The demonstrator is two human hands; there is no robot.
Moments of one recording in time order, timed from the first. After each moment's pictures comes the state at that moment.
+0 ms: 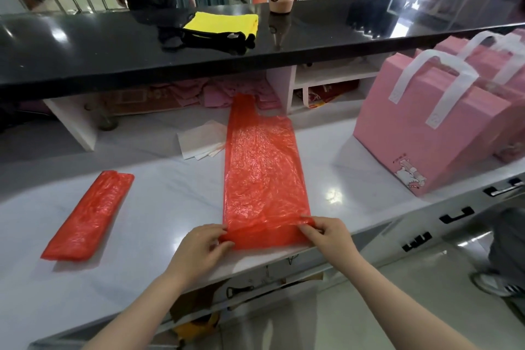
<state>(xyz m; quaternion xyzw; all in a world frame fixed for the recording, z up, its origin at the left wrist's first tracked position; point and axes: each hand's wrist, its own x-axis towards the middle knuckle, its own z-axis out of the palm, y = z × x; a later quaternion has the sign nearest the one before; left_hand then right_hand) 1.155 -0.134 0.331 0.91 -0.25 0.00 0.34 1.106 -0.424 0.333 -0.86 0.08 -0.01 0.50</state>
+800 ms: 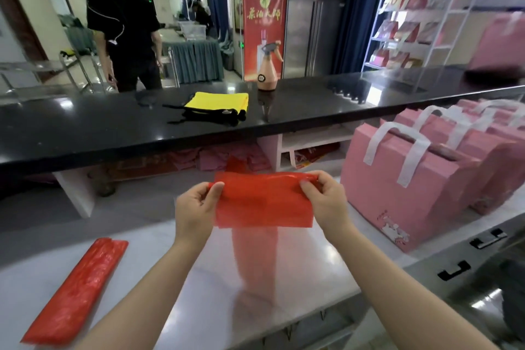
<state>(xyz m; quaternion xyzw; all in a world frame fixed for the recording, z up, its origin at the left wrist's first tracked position) 1.232 -0.195 0.483 0.75 -0.14 0.20 0.61 1.187 -0.423 0.492 -0.74 0.05 -0.26 0.62</state>
